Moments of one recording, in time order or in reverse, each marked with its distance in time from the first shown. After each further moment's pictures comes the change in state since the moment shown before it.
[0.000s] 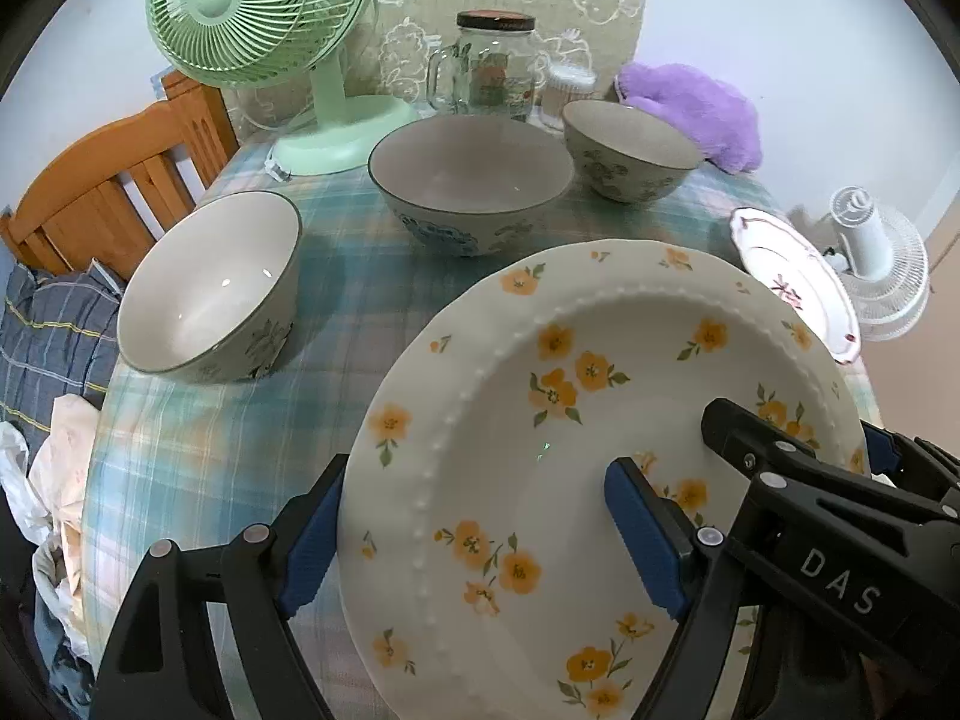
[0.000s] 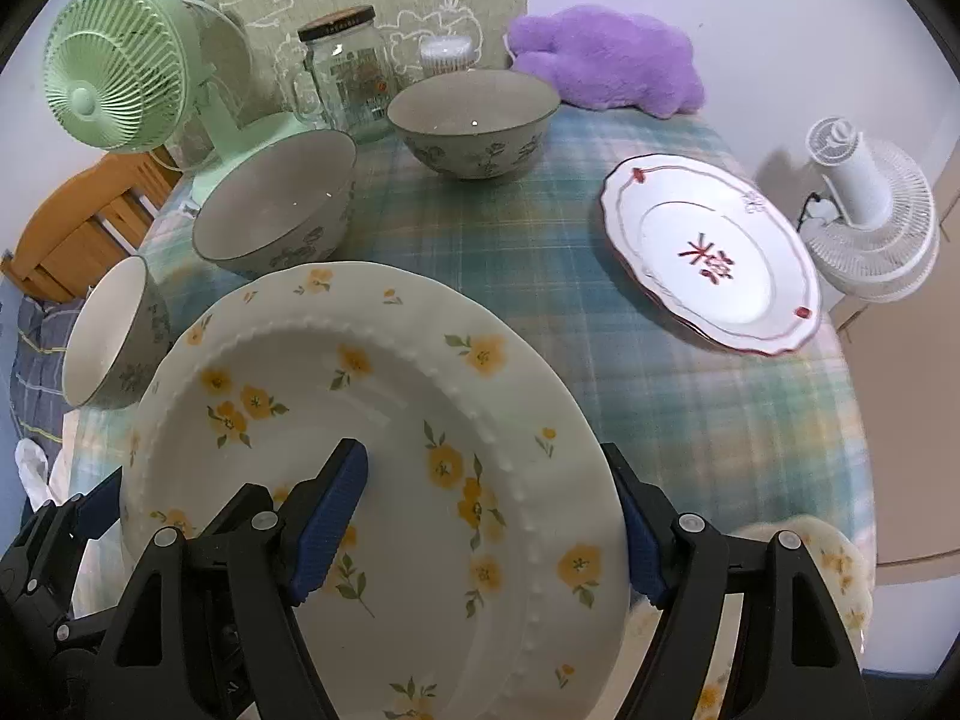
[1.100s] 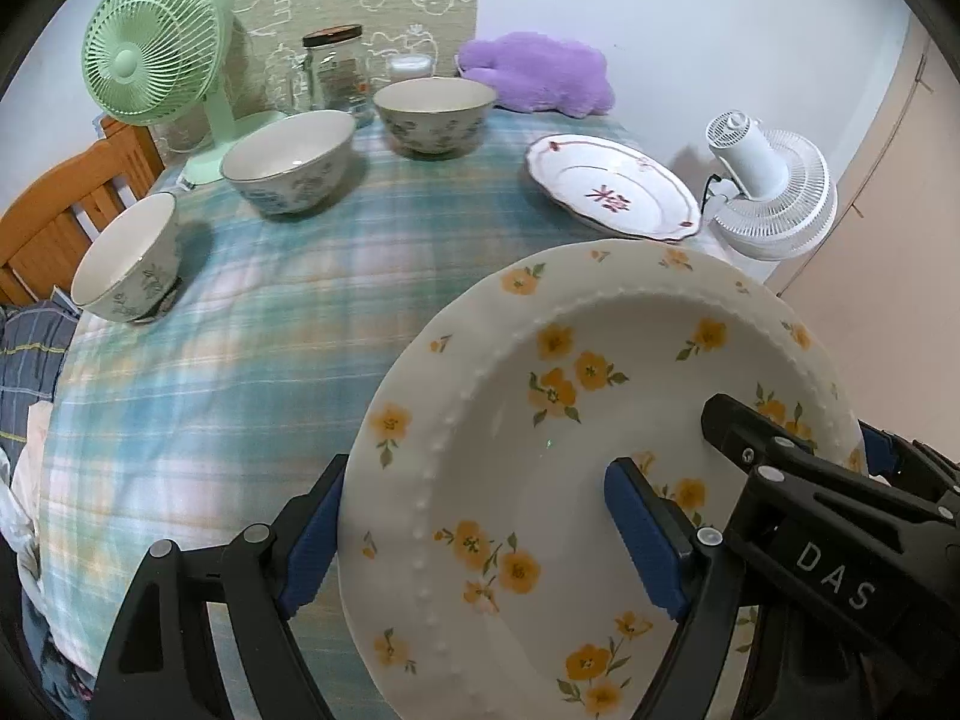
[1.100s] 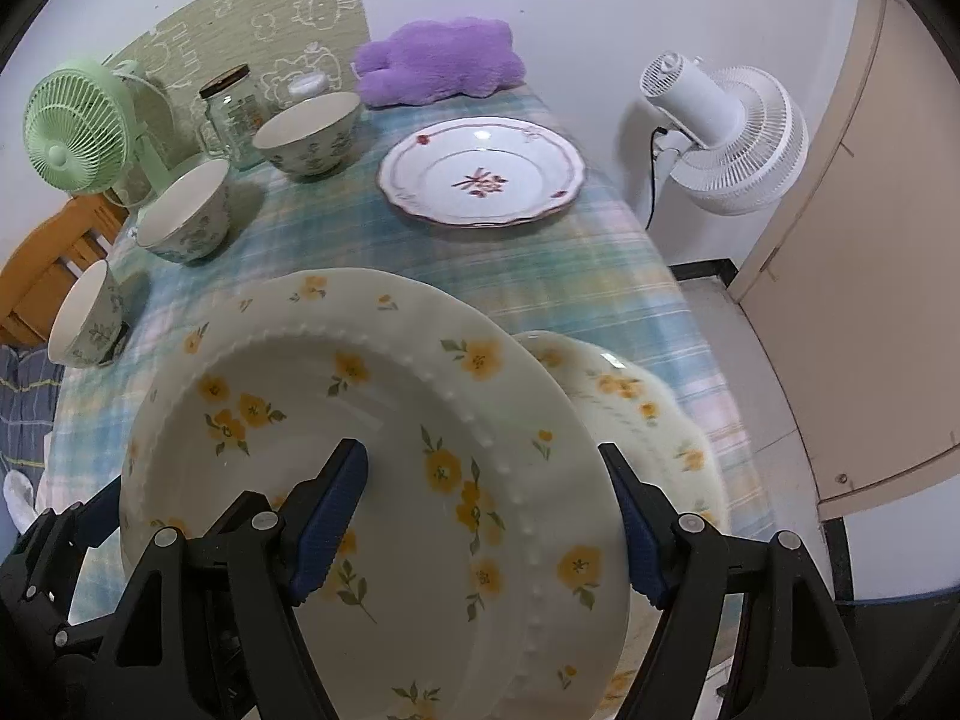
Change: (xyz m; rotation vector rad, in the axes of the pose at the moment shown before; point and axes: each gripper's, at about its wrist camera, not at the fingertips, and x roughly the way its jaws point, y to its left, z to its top) left arm -0.047 -0.123 -0.074 0.109 0.002 -0.080; right arm -0.076 -0.118 -0.096 0.137 -0.042 -0.086
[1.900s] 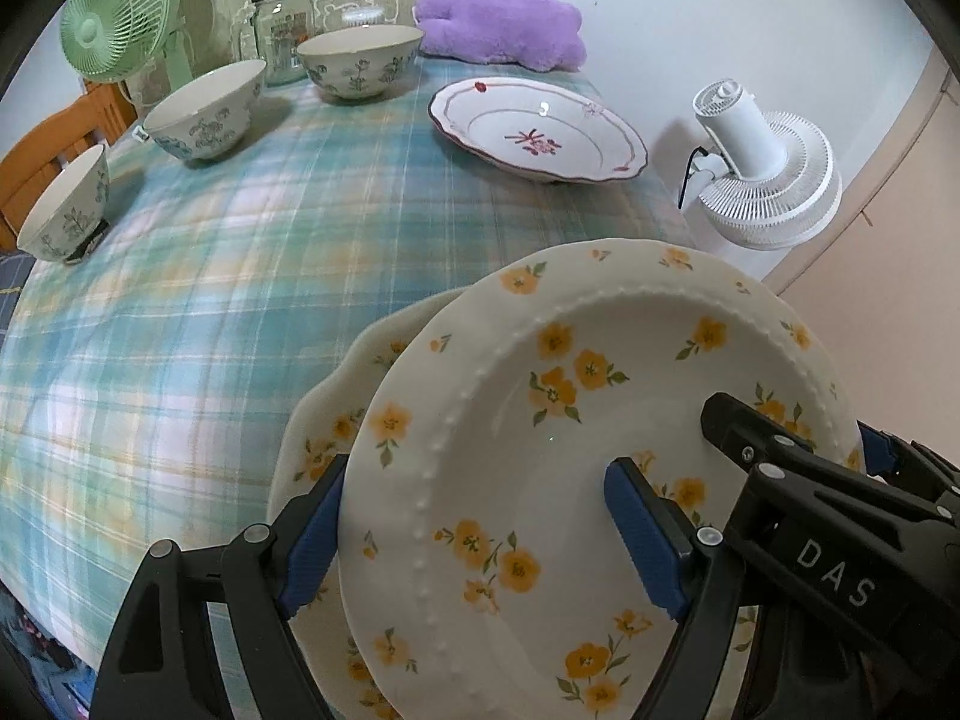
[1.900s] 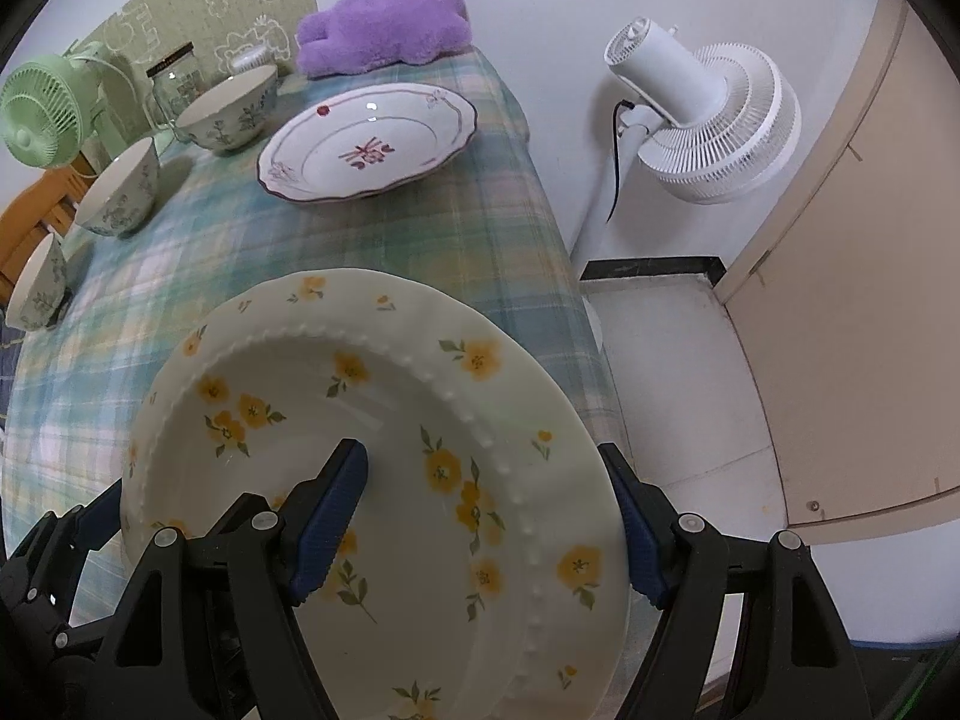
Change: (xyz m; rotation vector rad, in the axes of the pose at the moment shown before) left arm 0.049 -0.089 -0.011 -0.095 0.061 -0.004; right arm 0.038 -0.100 0.012 -0.081 0.066 -0.011
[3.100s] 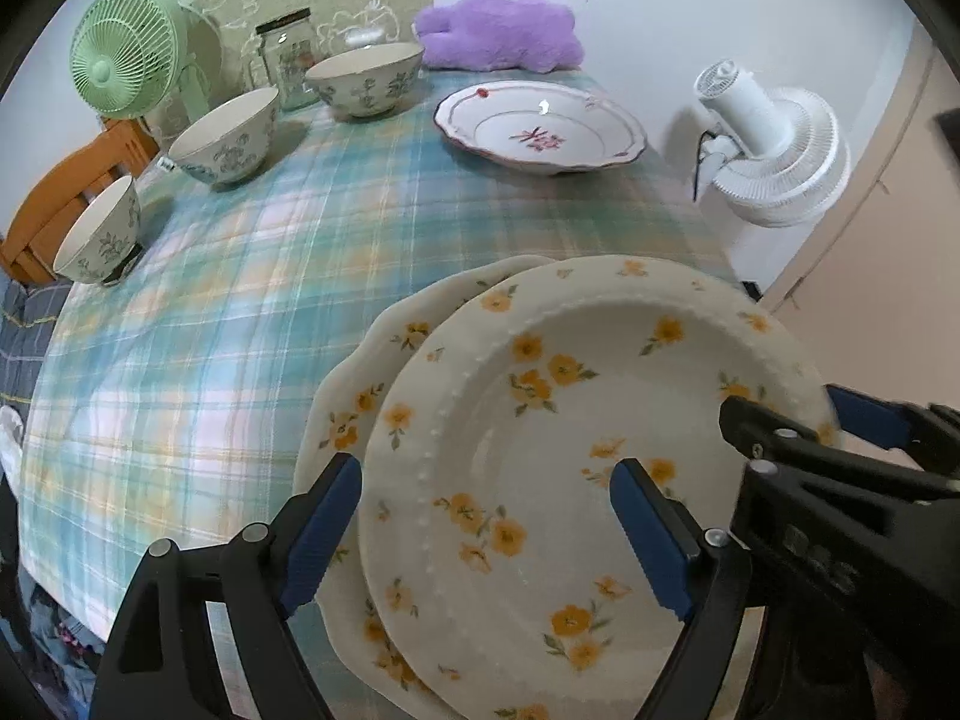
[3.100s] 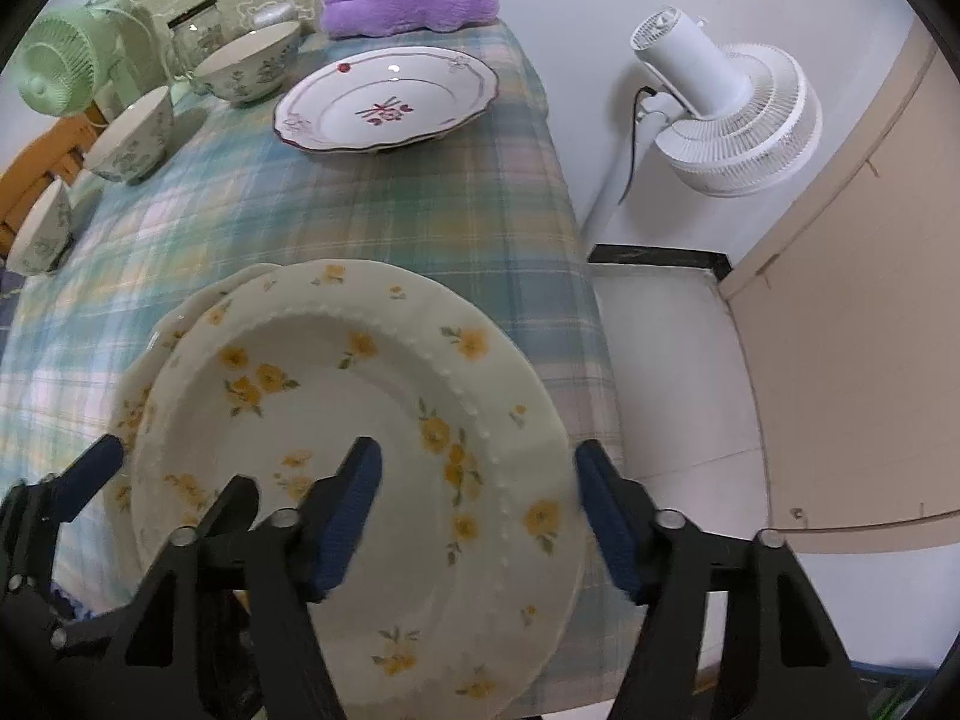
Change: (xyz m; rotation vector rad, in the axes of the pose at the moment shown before) left arm -0.016 -0.015 -0.017 0.062 -0.034 0.097; right arm 0.001 0.003 -0.010 -0.084 0.063 -0.028
